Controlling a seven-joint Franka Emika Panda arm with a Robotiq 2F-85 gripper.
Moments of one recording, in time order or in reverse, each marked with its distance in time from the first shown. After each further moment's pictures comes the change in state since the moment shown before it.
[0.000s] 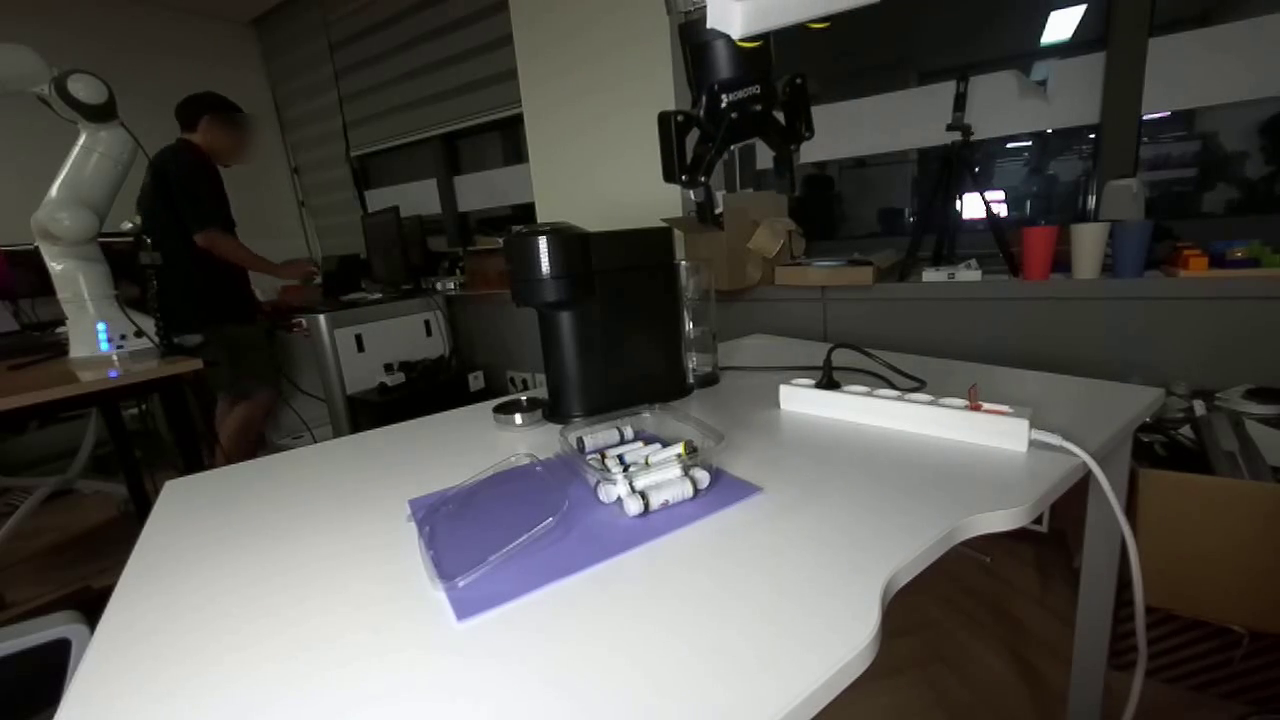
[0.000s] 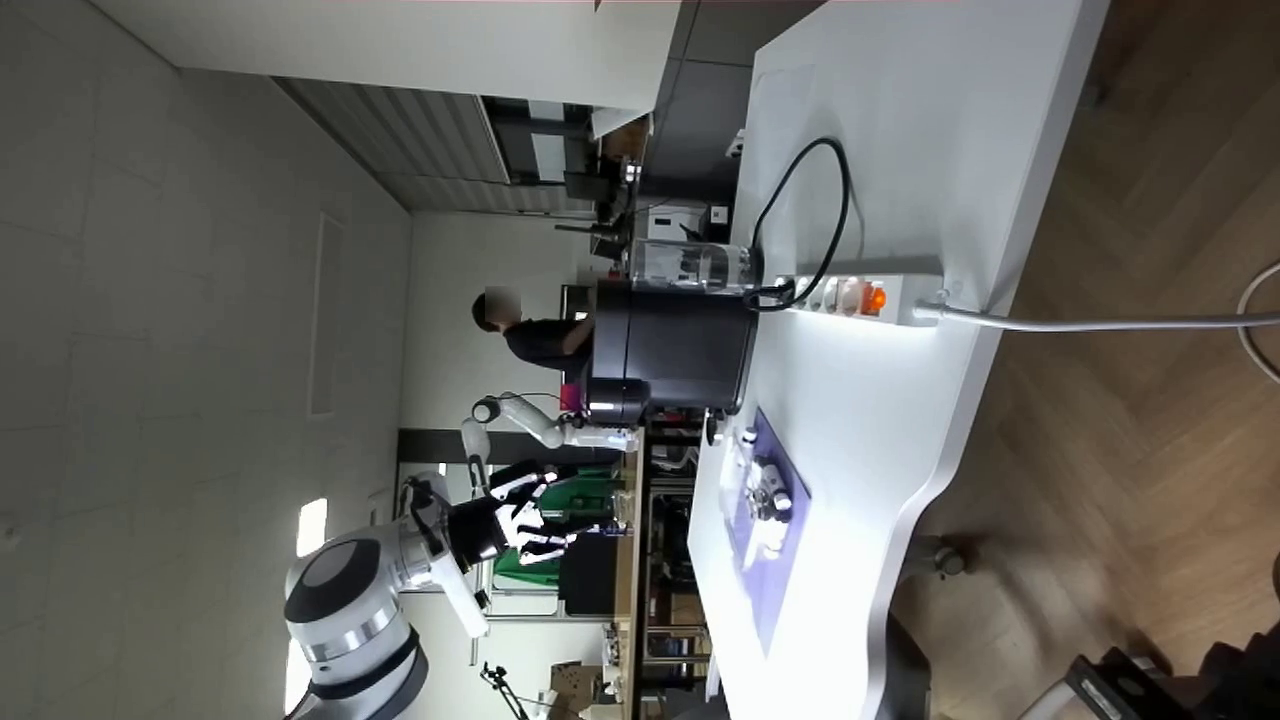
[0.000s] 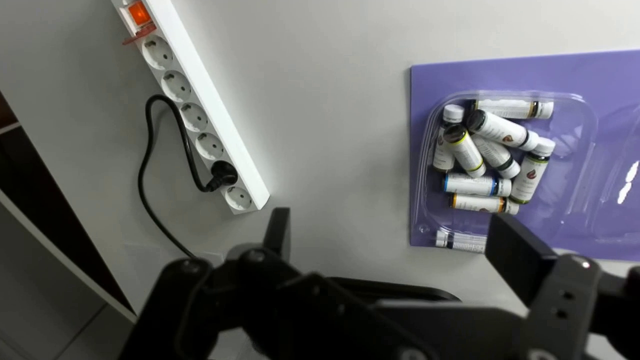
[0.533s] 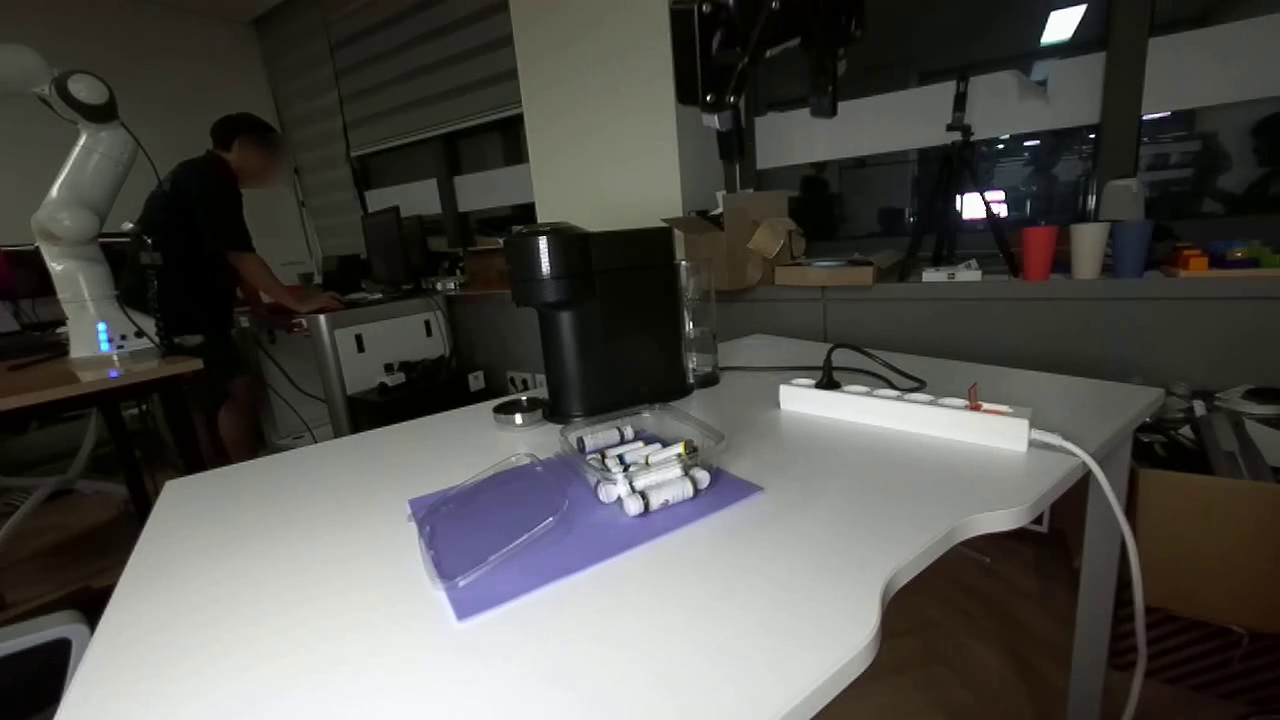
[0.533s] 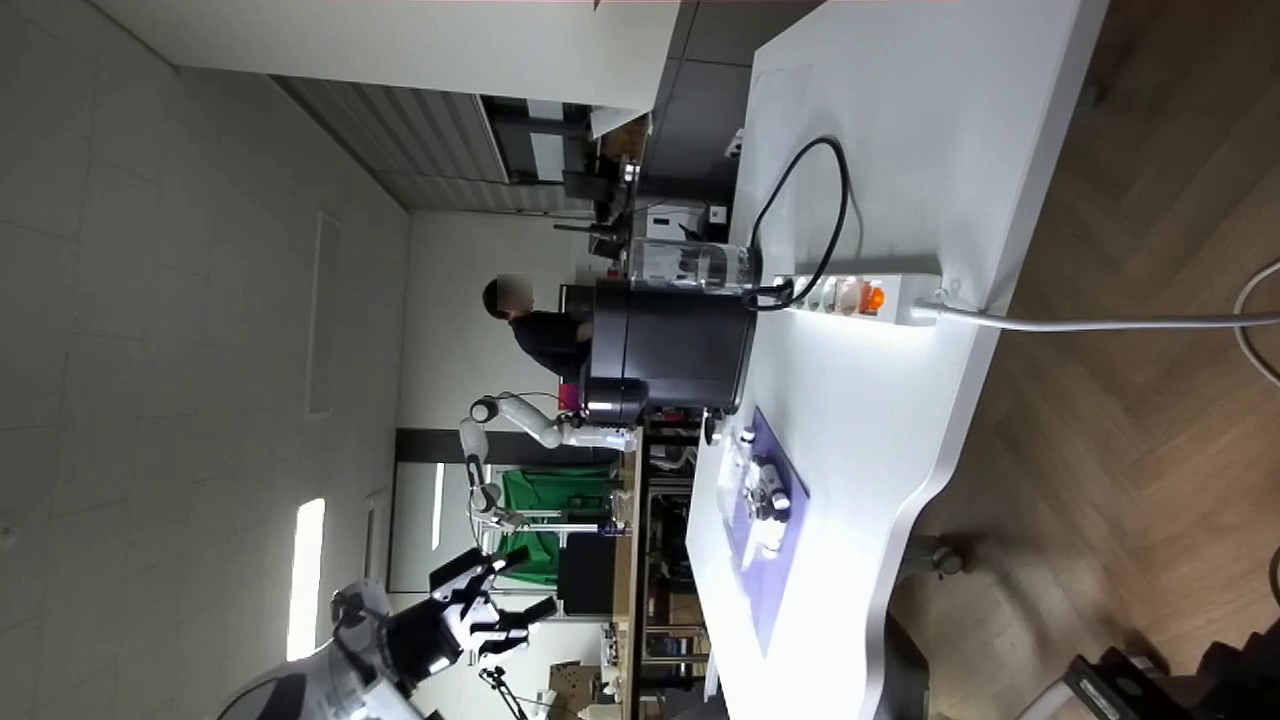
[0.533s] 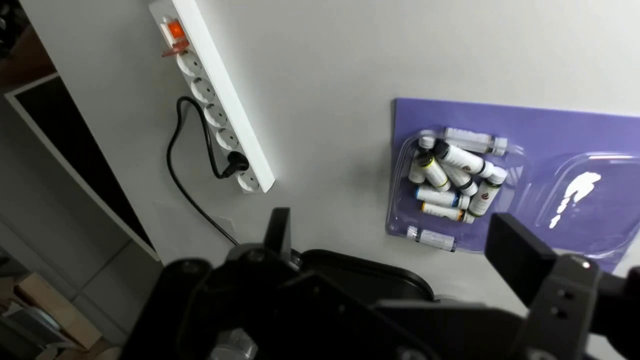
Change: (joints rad) arm 0.018 -0.406 0.106 -0.329 0.004 0.042 0.022
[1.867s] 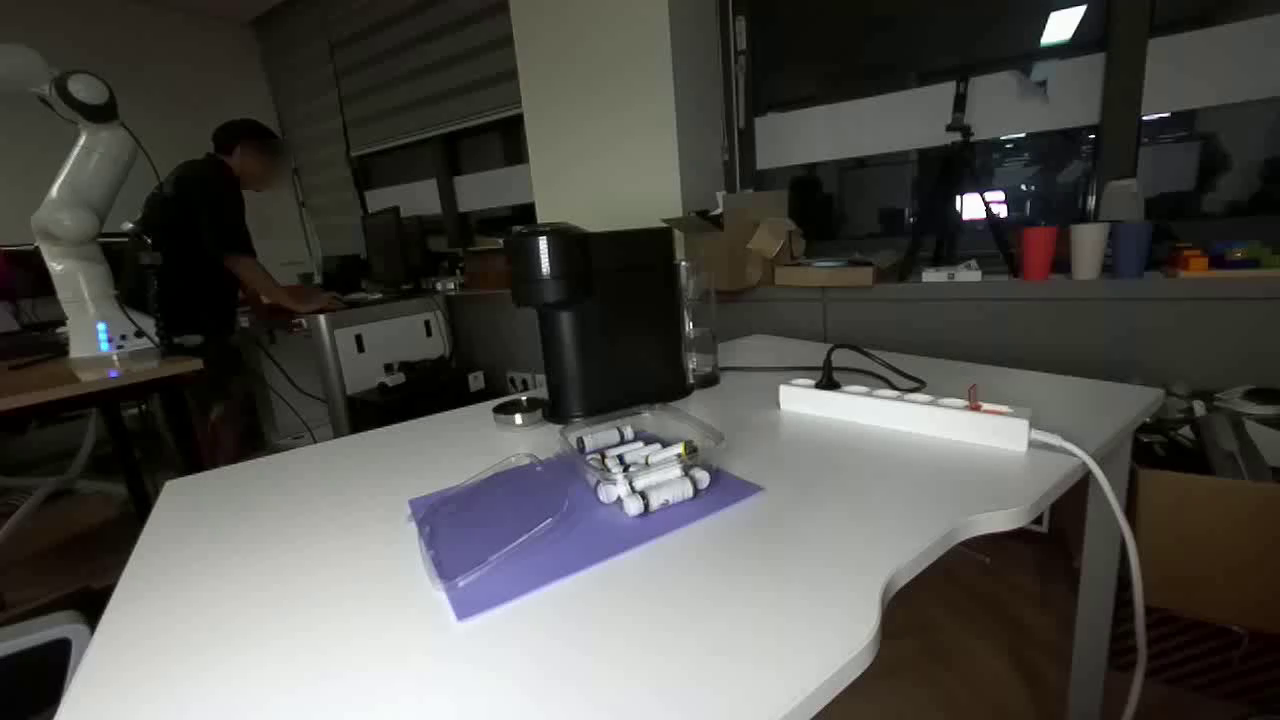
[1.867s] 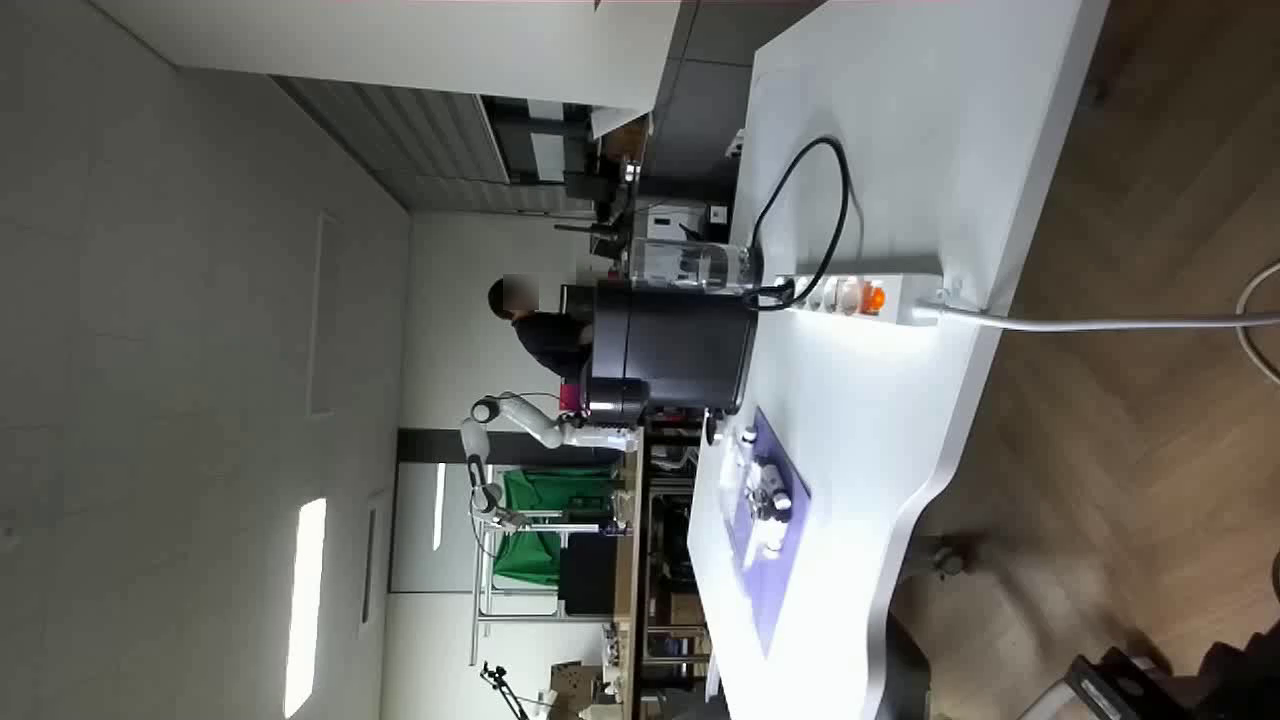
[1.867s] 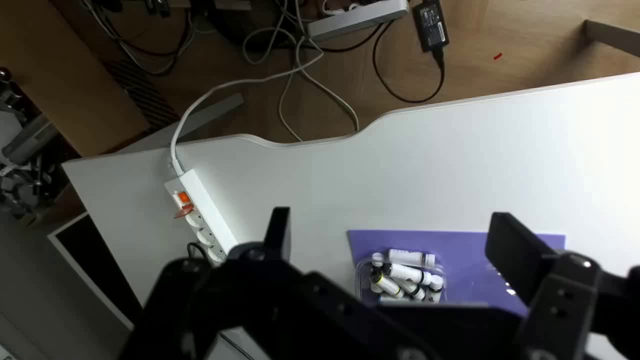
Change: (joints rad) arm 0.196 -0.393 0.150 -0.033 0.345 -0.597 0.137
